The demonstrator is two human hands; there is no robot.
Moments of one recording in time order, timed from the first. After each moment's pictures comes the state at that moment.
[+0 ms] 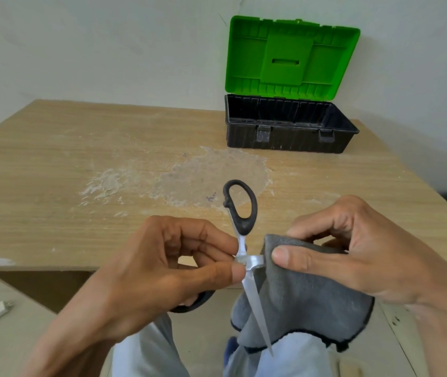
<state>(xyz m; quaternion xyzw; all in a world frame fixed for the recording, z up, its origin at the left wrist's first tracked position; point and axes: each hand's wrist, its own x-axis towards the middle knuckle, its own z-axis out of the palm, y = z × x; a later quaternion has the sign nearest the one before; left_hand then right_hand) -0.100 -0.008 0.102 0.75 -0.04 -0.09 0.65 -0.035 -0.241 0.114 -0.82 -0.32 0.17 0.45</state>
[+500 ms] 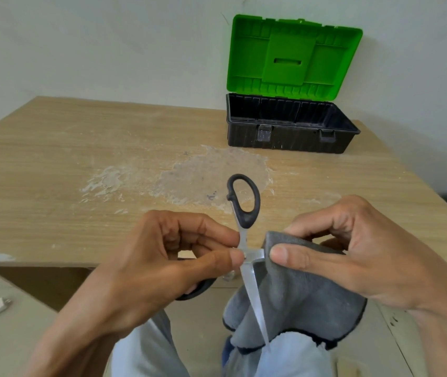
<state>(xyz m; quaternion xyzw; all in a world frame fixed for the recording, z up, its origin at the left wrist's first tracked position) -0.099 -0.011 0.099 0.74 -0.02 -0.04 0.67 -0.042 -0.237 0.117 -0.83 -0.30 0.16 0.43</state>
